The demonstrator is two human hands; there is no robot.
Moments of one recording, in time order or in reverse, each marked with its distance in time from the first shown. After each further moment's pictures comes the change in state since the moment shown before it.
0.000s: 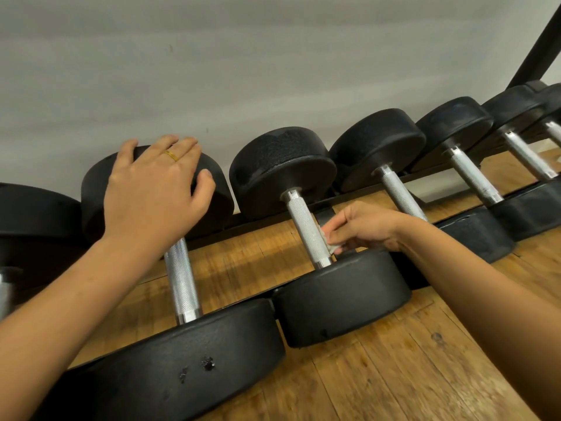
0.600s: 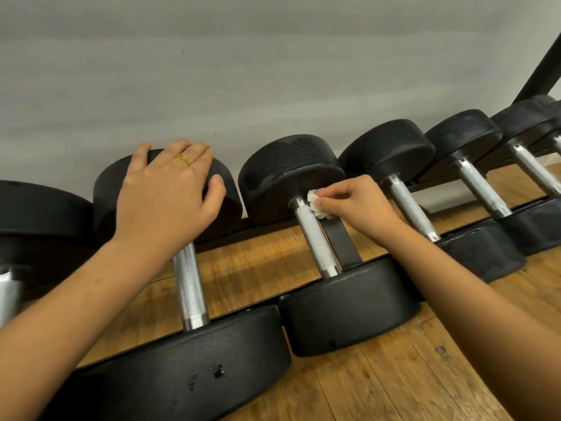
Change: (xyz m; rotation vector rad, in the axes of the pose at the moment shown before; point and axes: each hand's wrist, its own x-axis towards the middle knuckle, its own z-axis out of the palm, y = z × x) left_hand 0.000 -0.001 0.000 0.008 -0.007 0.019; right_hand 0.005 -0.034 0.020 -0.259 0.546 -0.509
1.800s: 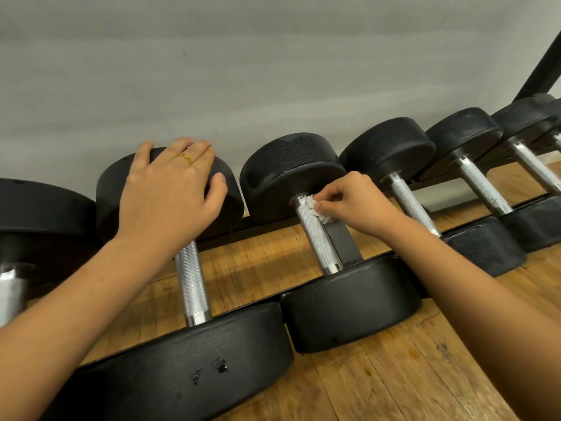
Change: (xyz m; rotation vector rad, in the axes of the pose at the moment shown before) left_hand 0.000 0.000 -0.001 -0.001 0.005 0.002; right_hand -0.005 -0.027 -0.001 -0.313 -0.084 -0.065
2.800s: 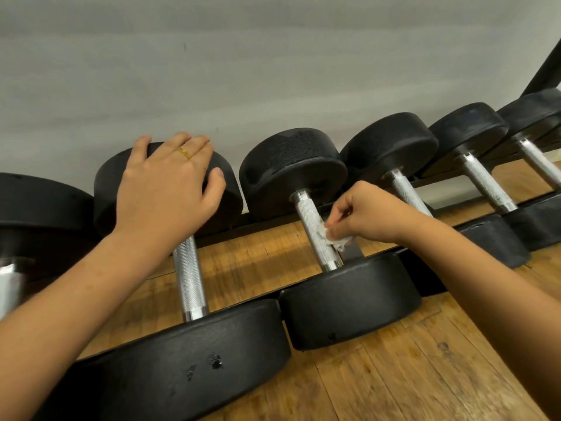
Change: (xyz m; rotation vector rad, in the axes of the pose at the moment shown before) left_hand 0.000 0.001 0.000 -0.004 0.009 -0.004; right_hand -0.021 -0.006 -0.020 0.028 -0.329 0.120
